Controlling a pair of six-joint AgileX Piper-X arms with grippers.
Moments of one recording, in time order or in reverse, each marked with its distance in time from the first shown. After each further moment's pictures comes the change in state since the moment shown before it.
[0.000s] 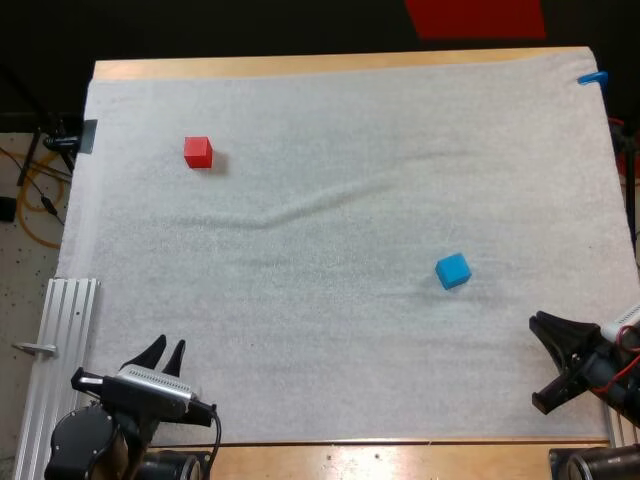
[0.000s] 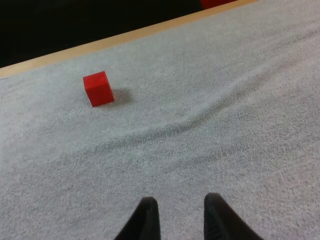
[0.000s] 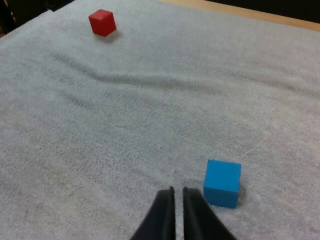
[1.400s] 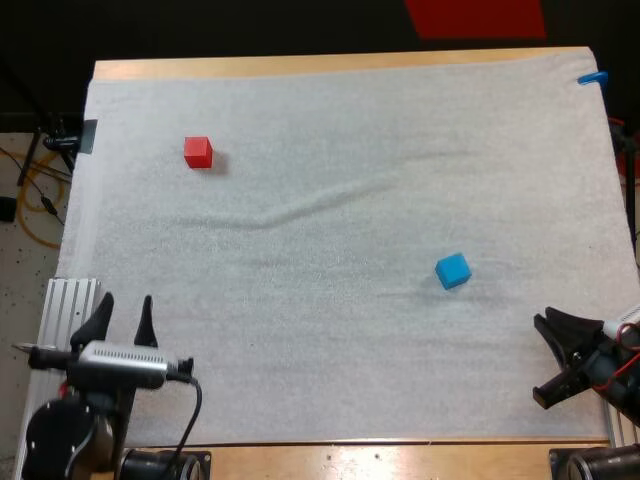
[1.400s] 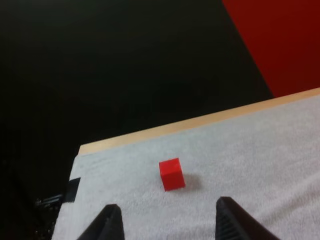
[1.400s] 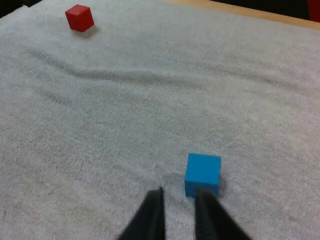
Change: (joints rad) left arm 0.000 0.116 -0.084 -0.256 -0.193 0.000; right arm 0.000 0.000 0.000 0.004 0.064 0.002
